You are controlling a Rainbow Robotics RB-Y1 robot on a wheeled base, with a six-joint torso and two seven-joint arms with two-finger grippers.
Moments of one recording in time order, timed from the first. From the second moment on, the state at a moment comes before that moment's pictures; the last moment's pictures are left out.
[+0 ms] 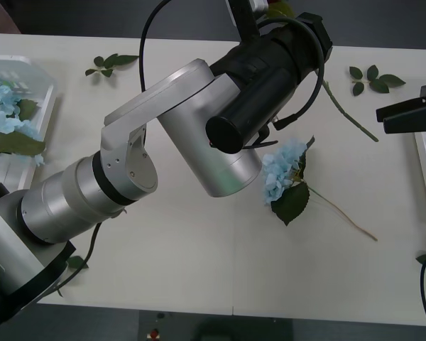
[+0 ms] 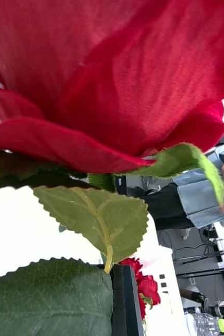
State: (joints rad) right arm -0.53 -0.63 -0.47 -1.52 -1.65 1.92 1.96; left arm -0.88 0.30 -0.77 -1.87 -0.11 0.88 0.10
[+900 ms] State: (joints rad) right arm -0.61 -0.55 -0.32 -1.52 -1.63 1.85 1.68; left arm -0.88 0.30 -0.77 -1.87 -0.11 0.88 0.12
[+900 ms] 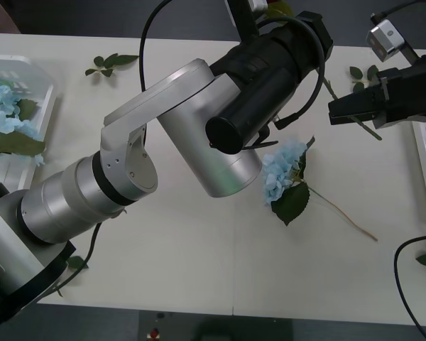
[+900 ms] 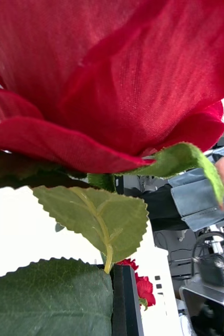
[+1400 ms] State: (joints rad) right arm -0.61 -0.50 -0.31 -1.52 -1.61 1.81 1.67; left arm -0.88 0.30 -0.77 -1.87 -0.11 0.88 0.12
